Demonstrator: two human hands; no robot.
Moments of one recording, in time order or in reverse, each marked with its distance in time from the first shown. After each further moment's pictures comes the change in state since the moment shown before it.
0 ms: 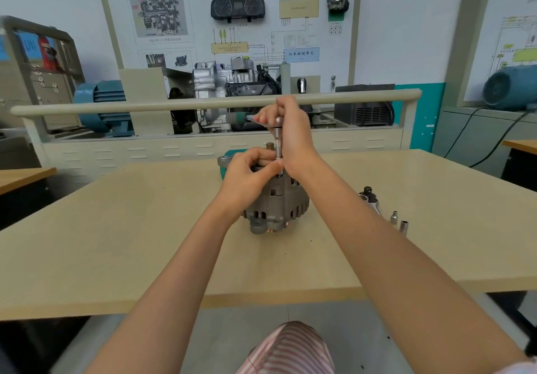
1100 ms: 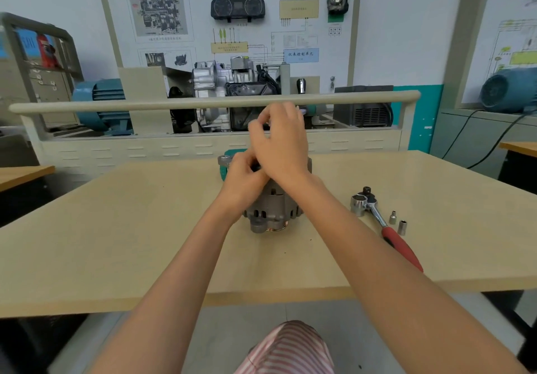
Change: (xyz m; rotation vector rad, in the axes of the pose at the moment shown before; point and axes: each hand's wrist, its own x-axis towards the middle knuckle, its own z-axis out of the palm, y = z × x) left_hand -0.004 0.003 -0.002 0.019 -0.003 0.005; right_hand -0.018 0.014 0.004 -1.029 0.139 -0.449
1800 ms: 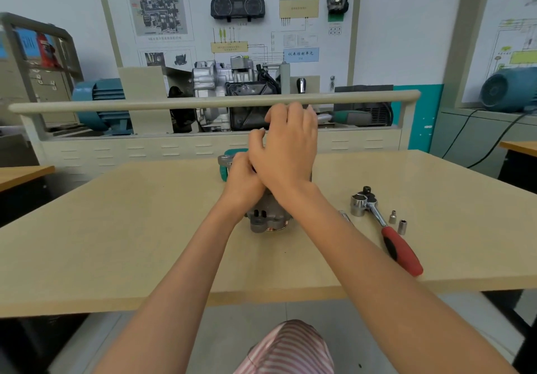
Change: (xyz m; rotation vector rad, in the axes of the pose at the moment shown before) left_hand -0.003 0.006 0.004 0.026 0.049 0.031; right_hand -0.012 -0.001 -0.001 -0.381 0.130 -0.057
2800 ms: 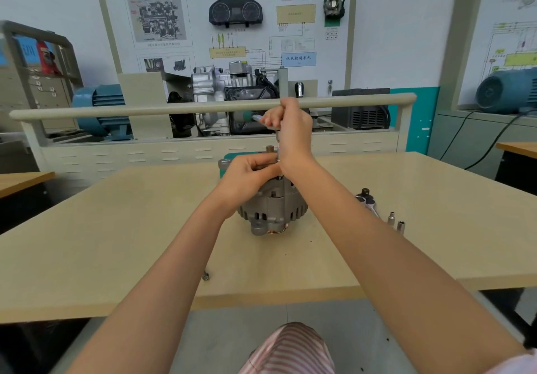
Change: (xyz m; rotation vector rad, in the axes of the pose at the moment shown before) left_hand 0.010 -0.001 -0.013 -0.034 -0.232 -0.131; right_hand 0.036 0.000 -0.001 1.335 -0.146 0.617
